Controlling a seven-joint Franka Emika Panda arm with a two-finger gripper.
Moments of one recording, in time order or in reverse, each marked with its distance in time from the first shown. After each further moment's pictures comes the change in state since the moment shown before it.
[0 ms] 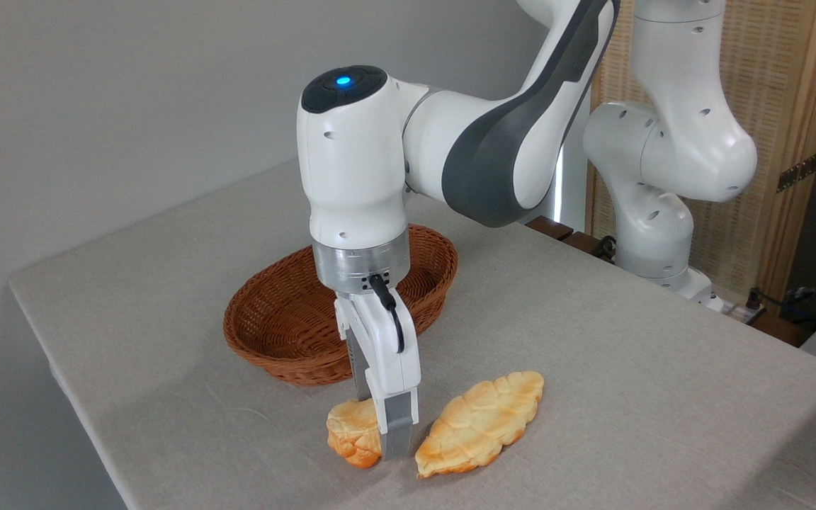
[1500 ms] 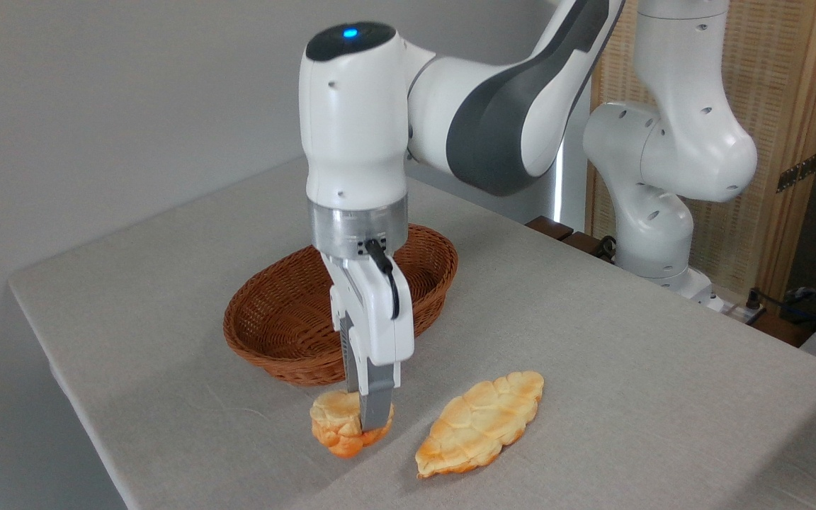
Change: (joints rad) arm 0.003 -0.049 0.001 0.023 -0.002 0.004 0.008
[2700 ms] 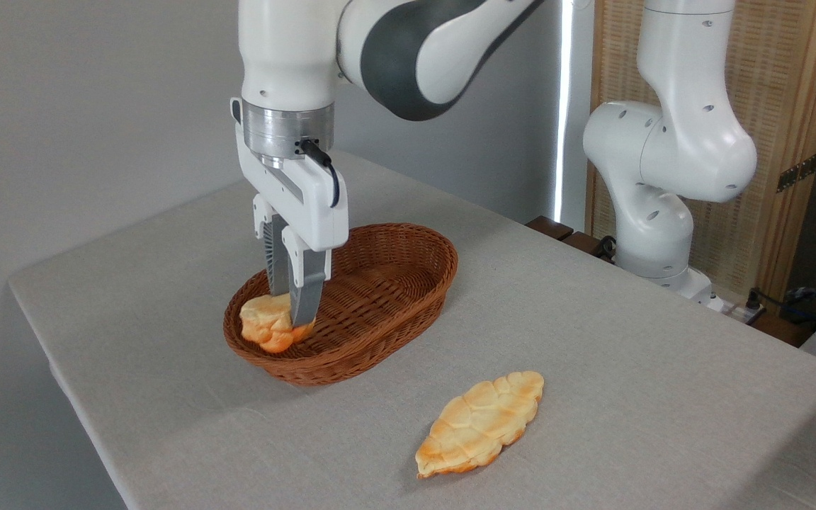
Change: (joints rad) arm -0.011 -0.068 -0.233 0.031 -0.059 -0.063 -0.431
